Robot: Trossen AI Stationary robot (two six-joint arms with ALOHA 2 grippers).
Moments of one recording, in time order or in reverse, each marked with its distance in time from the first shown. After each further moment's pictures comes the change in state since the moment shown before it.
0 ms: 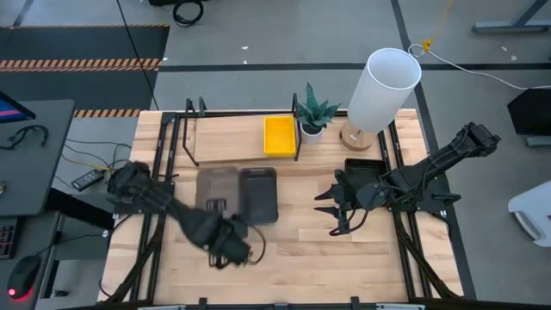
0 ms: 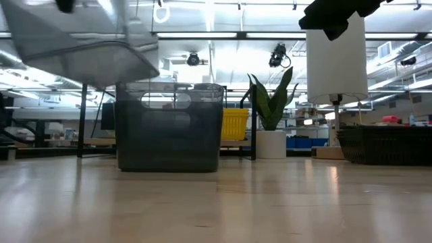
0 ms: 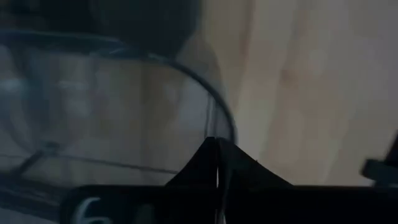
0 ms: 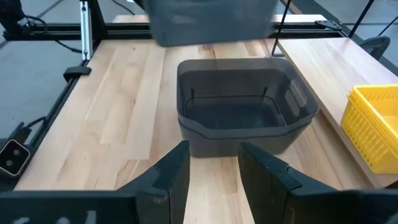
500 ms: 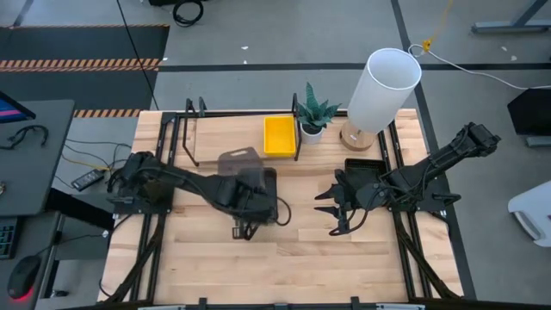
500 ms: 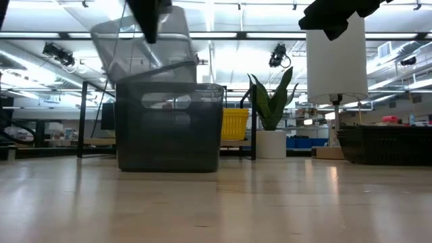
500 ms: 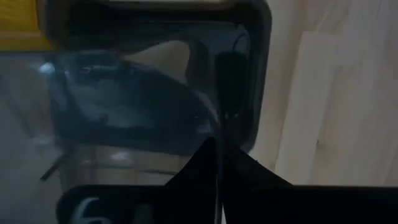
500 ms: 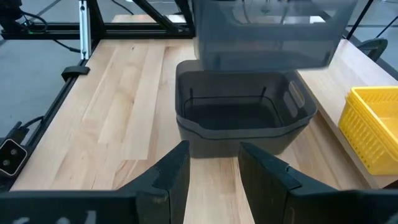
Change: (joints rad) left arm 0.261 0.003 -0.001 0.188 -0.035 0.282; right arm 0.000 0.000 0.000 -0.001 0.003 -0.008
